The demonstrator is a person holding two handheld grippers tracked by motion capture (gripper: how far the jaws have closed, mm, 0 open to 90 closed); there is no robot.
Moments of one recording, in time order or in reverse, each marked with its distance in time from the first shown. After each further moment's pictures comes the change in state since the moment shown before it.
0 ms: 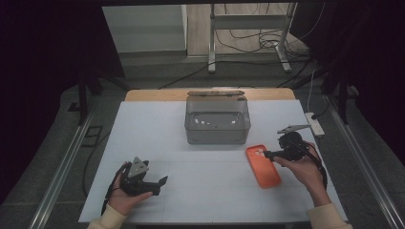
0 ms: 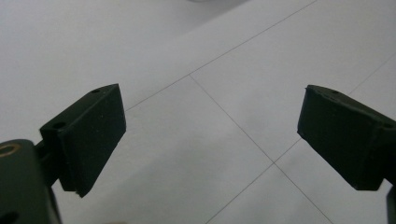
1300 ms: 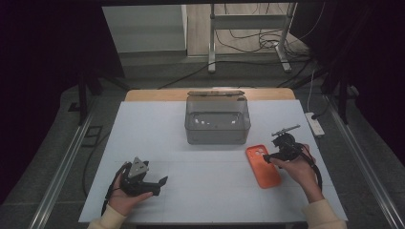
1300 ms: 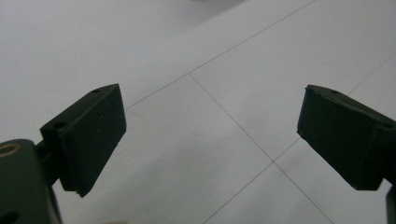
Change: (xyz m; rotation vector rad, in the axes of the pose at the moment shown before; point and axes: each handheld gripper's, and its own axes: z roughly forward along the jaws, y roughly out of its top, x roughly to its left) left arm -0.001 0.000 0.000 0.002 0.004 -0.001; right arm -0.005 -0.005 0.033 0.153 -0.061 0.026
